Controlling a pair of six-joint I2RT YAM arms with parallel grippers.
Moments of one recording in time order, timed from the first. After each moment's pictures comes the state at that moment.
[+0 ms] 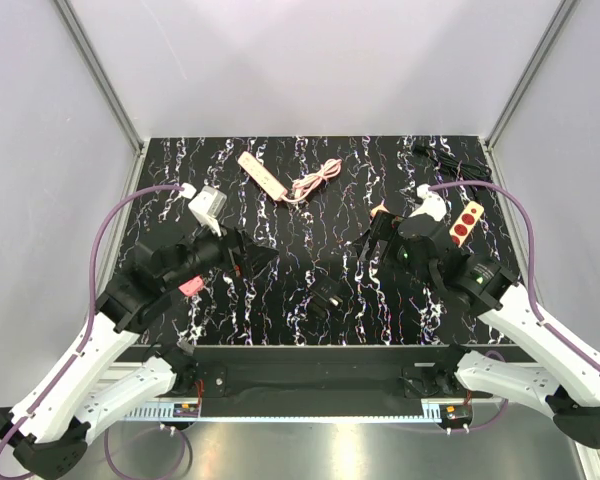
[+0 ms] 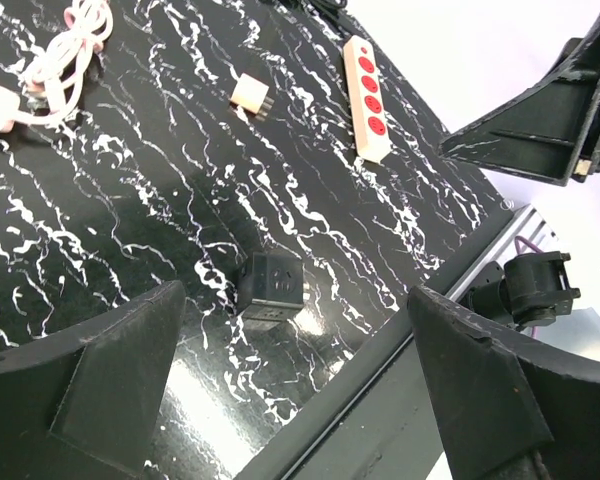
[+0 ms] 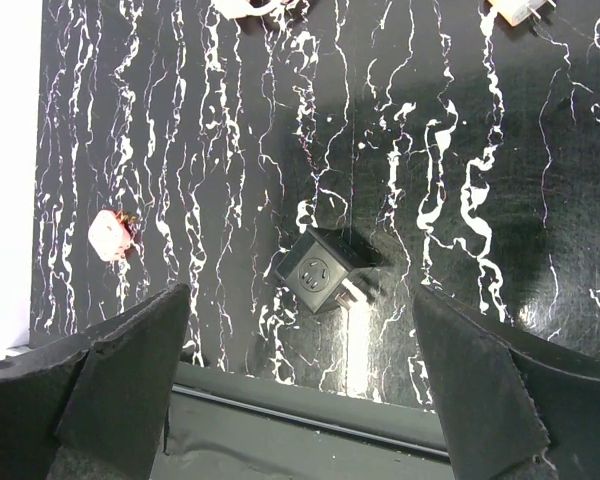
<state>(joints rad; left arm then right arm) -0.62 0.74 0.95 -0.46 0.22 -0.39 0.81 0.93 1.09 -0.75 0.36 0.84</state>
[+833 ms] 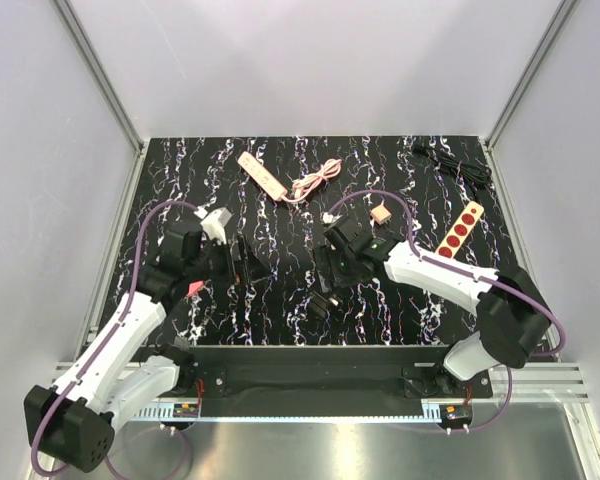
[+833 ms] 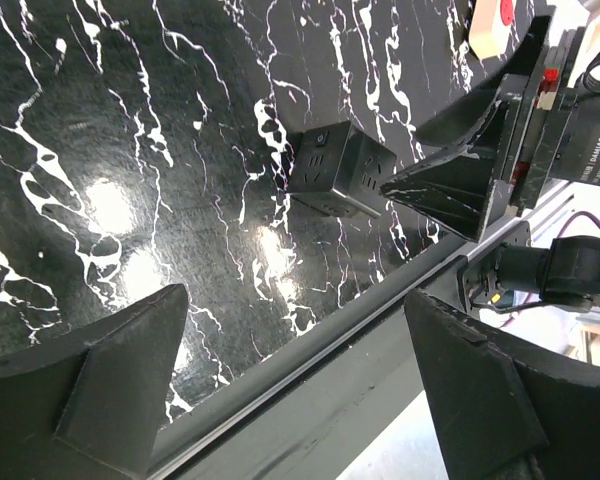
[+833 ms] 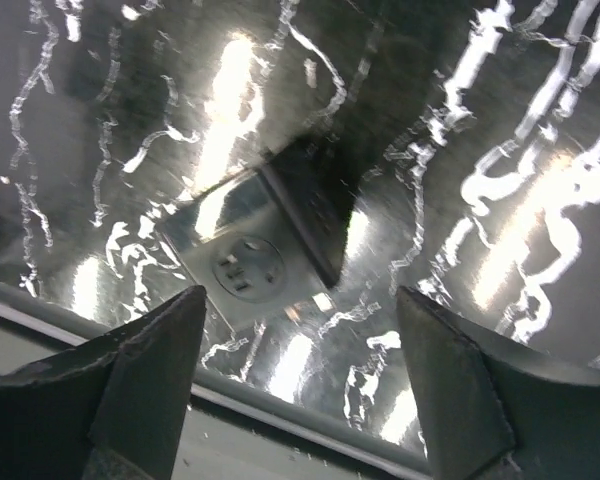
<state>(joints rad) -0.35 0.88 0.71 -0.51 0.46 -0.51 0.81 1.51 1.04 -0.59 0.05 0.49</state>
